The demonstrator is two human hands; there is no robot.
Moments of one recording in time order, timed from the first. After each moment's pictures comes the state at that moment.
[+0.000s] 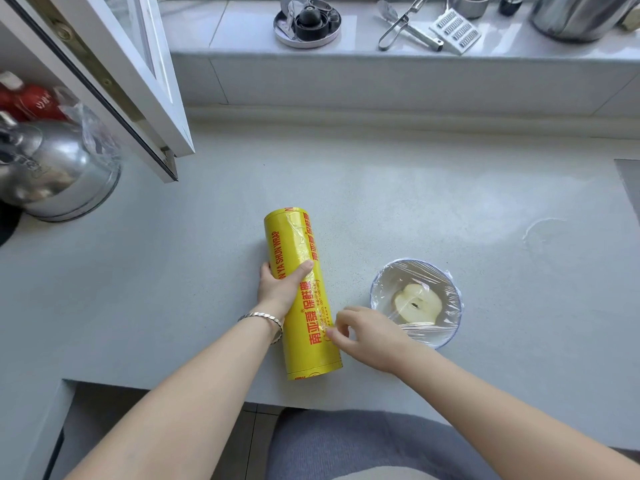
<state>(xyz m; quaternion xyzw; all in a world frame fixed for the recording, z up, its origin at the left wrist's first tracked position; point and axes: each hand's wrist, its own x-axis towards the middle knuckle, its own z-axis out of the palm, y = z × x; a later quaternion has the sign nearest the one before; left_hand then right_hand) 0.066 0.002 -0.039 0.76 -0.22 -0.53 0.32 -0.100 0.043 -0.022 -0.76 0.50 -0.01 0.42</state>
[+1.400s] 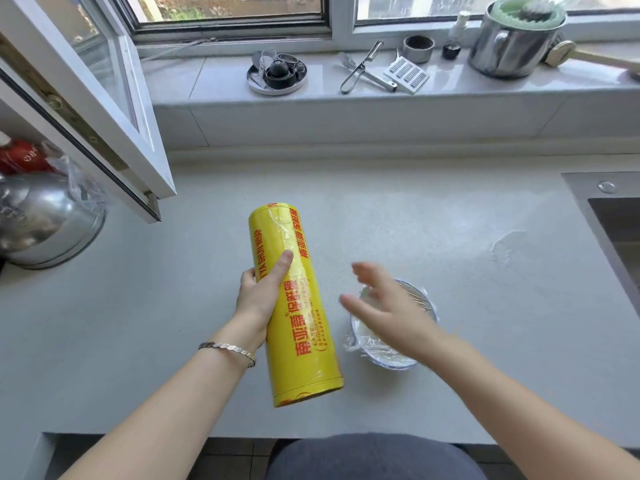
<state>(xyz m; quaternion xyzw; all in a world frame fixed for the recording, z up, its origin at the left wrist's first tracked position) 0.053 -0.007 0.040 0.70 -0.22 -0.58 0.35 -0.135 0.027 0.071 -0.60 0.60 -0.20 0.49</state>
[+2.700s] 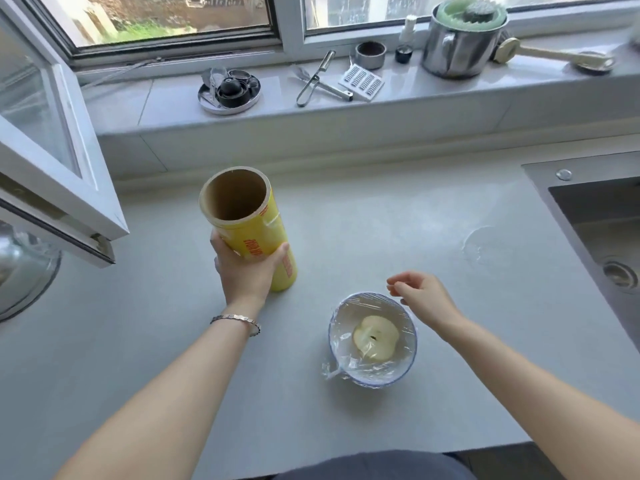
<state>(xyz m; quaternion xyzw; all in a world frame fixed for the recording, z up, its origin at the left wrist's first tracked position) 0.025 -0.084 0.019 0.73 -0.42 -0.34 0.42 -0.219 -0.019 0.008 -0.41 0.73 -0.27 0.48</state>
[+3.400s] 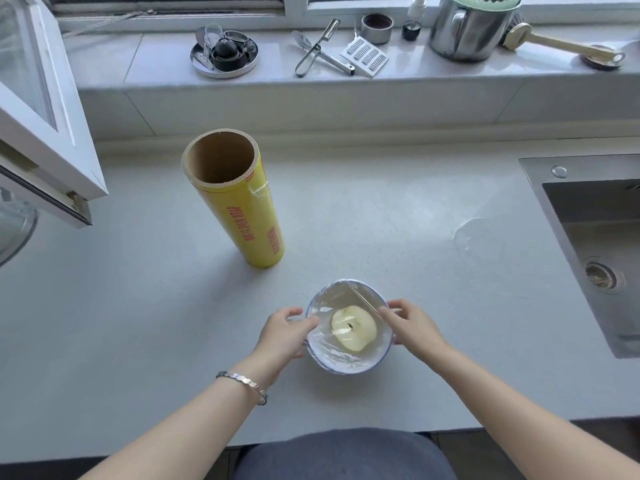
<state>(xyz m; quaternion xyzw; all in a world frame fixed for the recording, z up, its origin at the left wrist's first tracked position) -0.020 0.022 -0.003 0.70 -0.32 -0.62 0.15 -0.225 0.036 -0.021 -0.38 0.74 -0.19 0.53</state>
